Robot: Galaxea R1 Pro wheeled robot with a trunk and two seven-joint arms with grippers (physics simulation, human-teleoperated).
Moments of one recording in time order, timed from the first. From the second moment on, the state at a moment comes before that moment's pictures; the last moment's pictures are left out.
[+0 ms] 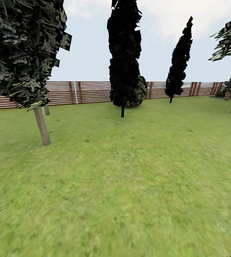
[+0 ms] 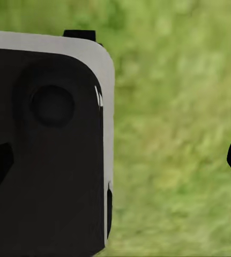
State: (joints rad) left arm 0.09 0.01 0.00 -0.02 0.00 0.00 0.01; right arm -0.07 -0.08 0.00 0.01 0.02 -0.02 0.00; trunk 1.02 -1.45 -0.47
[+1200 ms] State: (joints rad) left arm 0.09 0.01 0.00 -0.02 0.00 0.00 0.01; right arm -0.07 -0.08 0.00 0.01 0.02 -0.02 0.00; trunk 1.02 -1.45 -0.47
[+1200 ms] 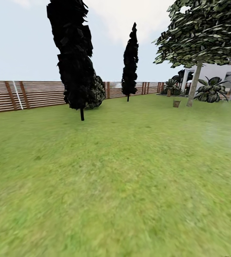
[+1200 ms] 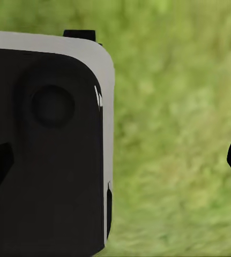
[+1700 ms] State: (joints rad) left arm 0.09 0.01 0.00 -0.02 0.00 0.00 0.01; right arm -0.07 -0.08 0.00 0.01 0.02 -0.02 0.00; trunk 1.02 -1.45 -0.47
